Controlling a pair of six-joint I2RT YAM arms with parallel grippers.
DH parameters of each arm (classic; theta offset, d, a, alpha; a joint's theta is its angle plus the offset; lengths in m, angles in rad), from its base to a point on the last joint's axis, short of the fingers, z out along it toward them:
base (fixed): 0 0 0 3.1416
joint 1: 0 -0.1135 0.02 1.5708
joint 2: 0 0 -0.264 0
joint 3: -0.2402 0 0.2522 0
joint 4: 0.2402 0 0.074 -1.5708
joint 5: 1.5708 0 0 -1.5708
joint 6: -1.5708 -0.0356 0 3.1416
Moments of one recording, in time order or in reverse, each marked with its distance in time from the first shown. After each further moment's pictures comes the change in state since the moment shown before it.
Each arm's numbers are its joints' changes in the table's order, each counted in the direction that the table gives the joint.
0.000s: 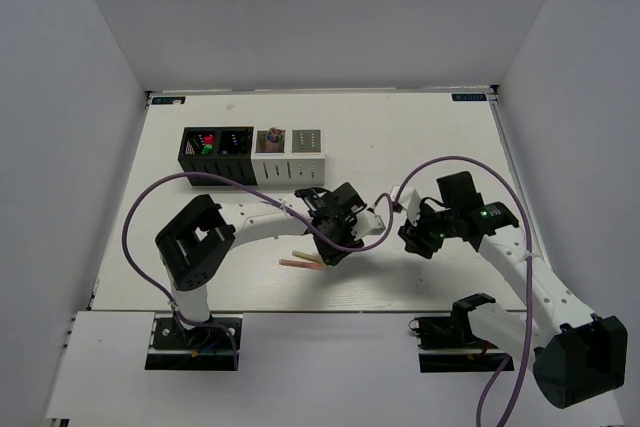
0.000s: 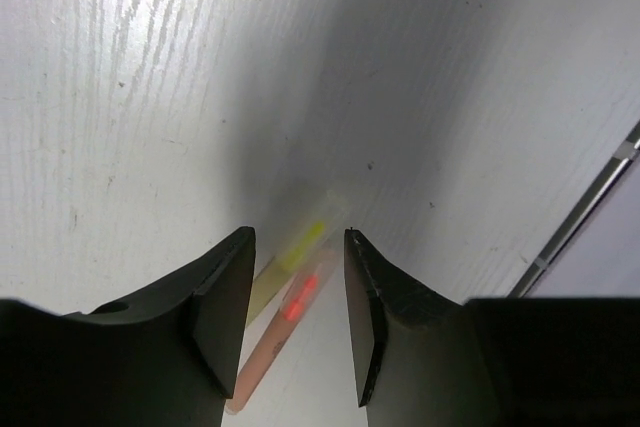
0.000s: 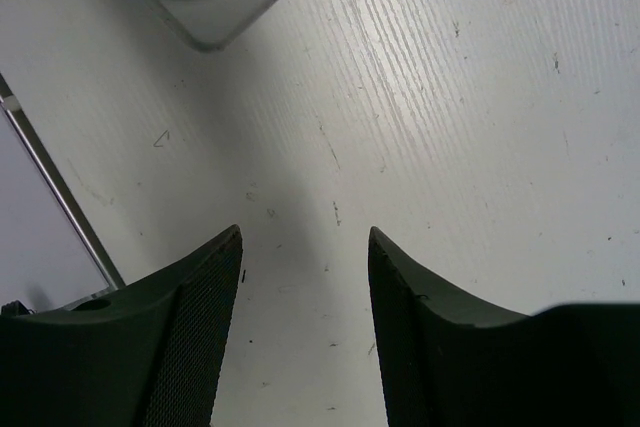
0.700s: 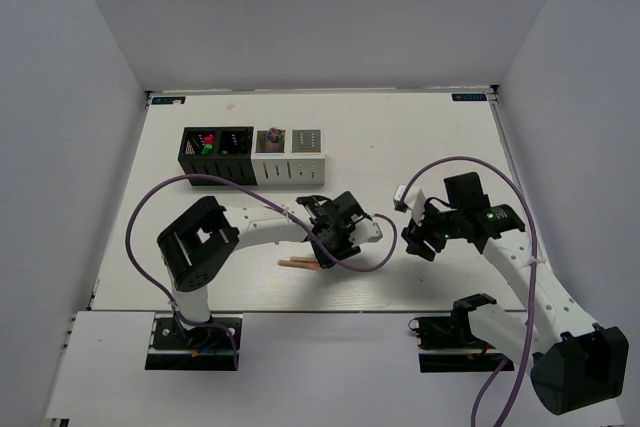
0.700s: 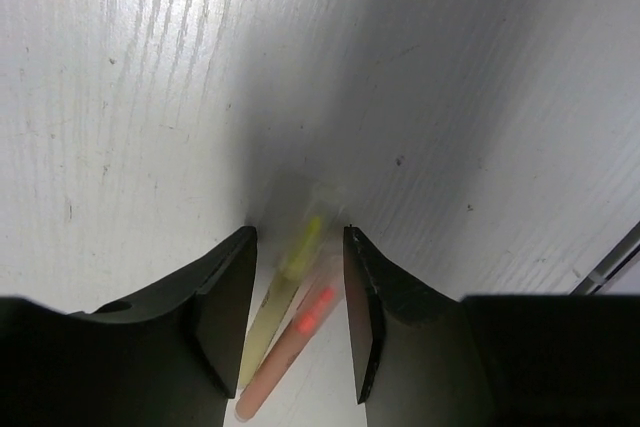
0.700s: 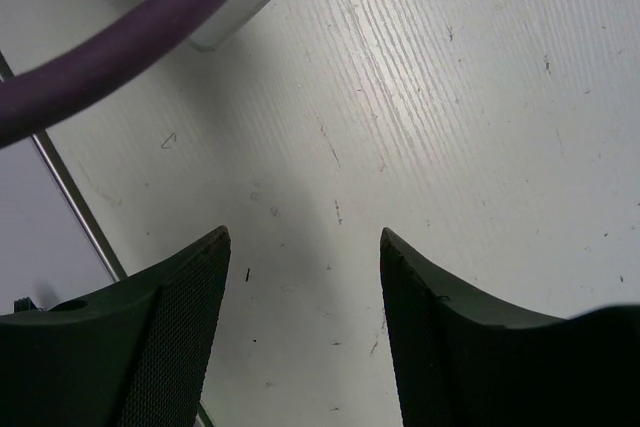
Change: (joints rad) left arm 0.026 0.008 0.058 -0.052 -0.089 -0.013; right arm 0.047 -0.035 0.000 0.023 -0.046 0.019
